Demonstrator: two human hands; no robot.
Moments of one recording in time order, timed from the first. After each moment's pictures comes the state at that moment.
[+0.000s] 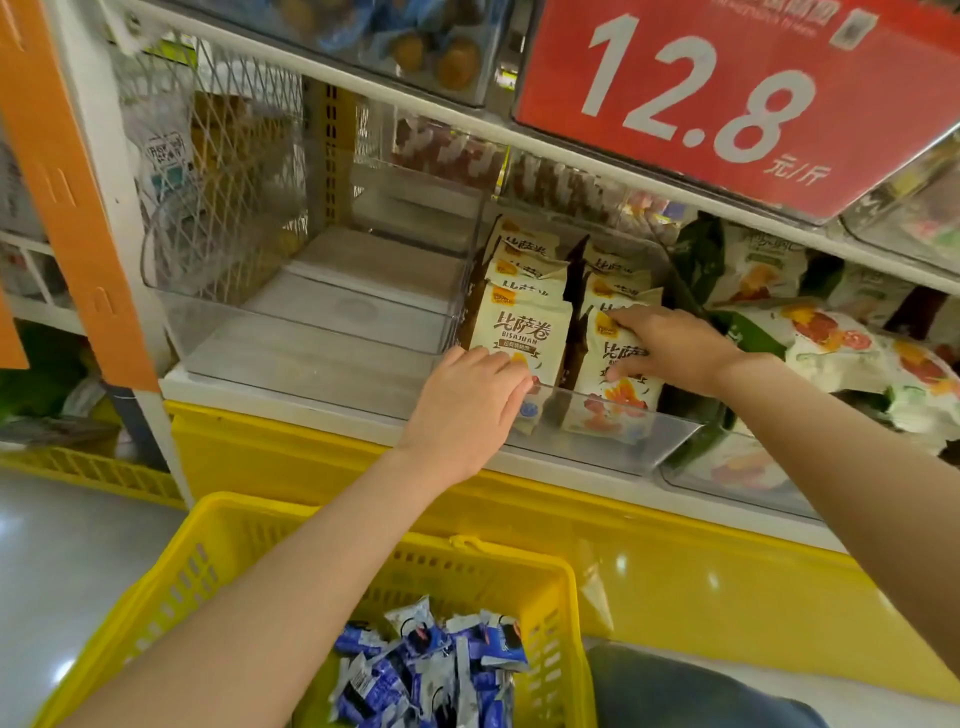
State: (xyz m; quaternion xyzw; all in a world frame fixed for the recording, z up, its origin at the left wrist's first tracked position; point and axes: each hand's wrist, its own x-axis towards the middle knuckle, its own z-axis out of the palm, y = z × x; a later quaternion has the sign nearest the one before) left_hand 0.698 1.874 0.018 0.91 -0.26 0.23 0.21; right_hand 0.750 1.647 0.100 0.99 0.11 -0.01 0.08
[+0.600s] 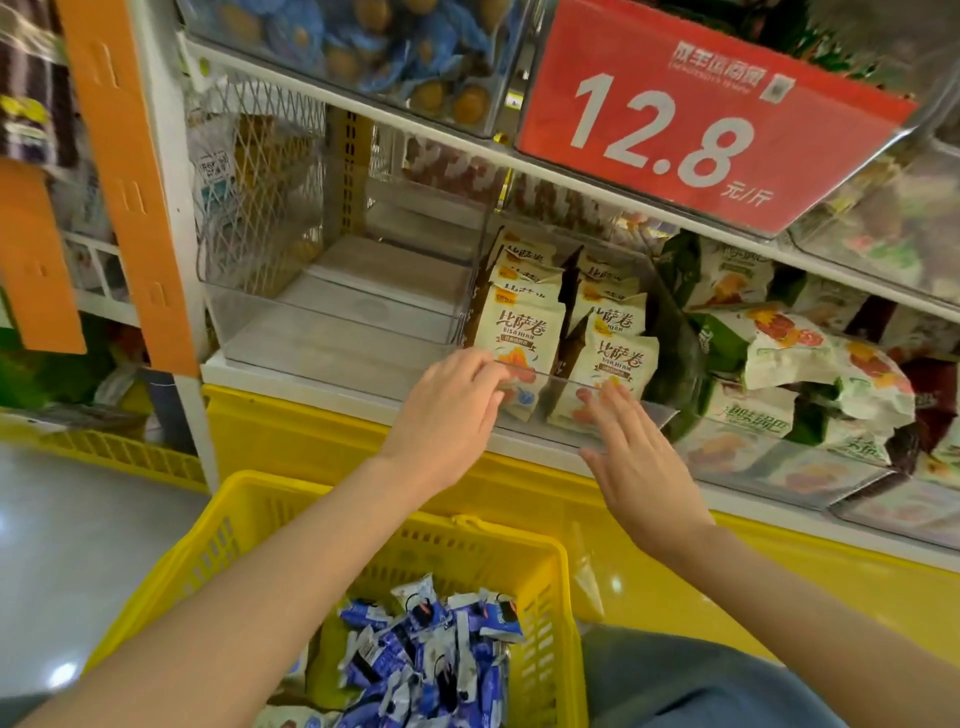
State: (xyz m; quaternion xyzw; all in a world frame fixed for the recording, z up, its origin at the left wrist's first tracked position) left_hand 0.652 1.894 0.024 0.92 -0.22 0.20 0.27; right_hand 0.610 1.685 0.033 0.98 0.13 0.12 0.06
